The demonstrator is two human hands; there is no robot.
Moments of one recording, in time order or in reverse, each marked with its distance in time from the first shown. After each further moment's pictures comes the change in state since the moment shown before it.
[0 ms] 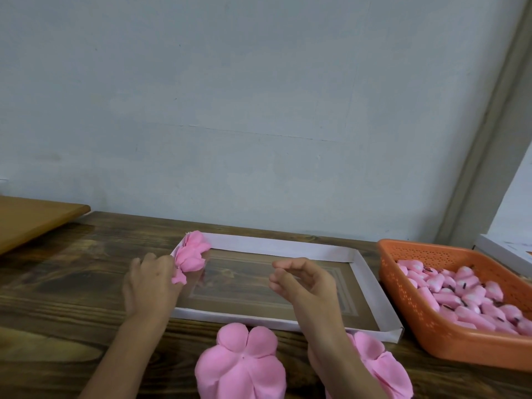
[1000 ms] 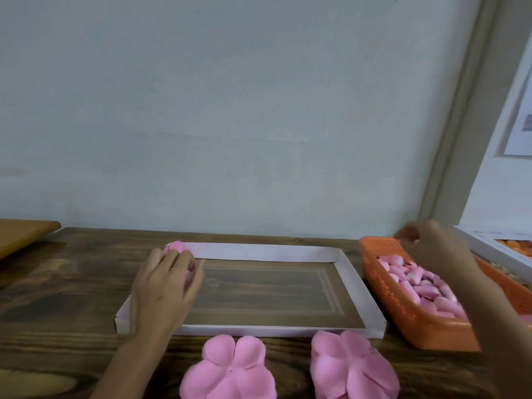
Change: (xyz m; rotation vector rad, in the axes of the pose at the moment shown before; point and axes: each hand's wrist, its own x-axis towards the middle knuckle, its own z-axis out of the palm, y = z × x) left_hand -0.003 0.033 0.004 -0.366 0.649 0.533; right_hand 0.094 -0.104 -0.194 -1.478 0.243 -0.043
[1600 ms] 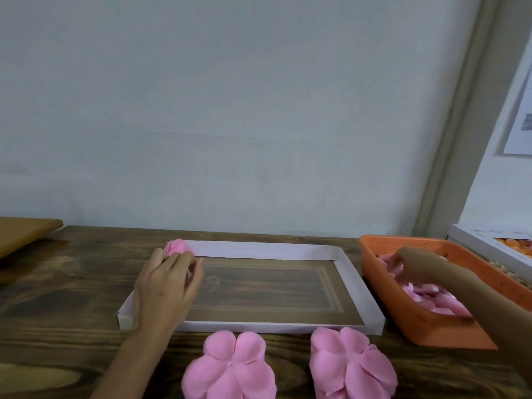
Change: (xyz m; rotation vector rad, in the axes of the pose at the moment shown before) left_hand -0.005 0.000 0.002 -0.040 0.000 -0.063; right_hand 0.039 0.038 0.048 -0.291 -0.556 -0.039
